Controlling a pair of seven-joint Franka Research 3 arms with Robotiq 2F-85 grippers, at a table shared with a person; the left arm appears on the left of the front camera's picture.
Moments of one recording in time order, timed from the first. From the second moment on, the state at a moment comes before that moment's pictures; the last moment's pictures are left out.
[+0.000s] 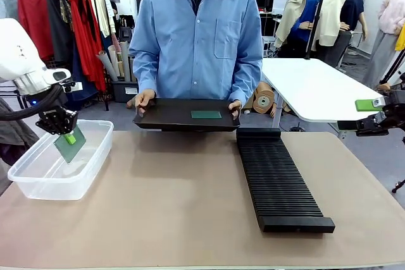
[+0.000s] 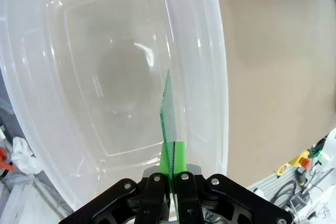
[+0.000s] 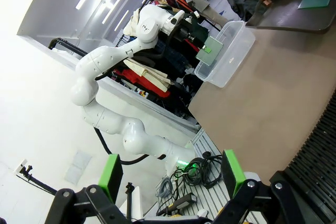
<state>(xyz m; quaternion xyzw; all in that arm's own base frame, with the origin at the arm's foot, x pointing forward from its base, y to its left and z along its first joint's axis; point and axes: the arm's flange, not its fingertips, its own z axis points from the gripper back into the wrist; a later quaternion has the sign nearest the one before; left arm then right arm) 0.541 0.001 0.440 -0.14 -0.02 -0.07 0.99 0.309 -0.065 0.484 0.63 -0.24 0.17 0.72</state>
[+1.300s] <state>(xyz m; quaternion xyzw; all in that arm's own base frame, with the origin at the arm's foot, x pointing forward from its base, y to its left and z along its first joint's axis) 0.580 0.006 0.362 -0.15 0.00 -0.08 0.99 0.309 -0.065 0.484 0.63 -0.24 0.17 0.72</state>
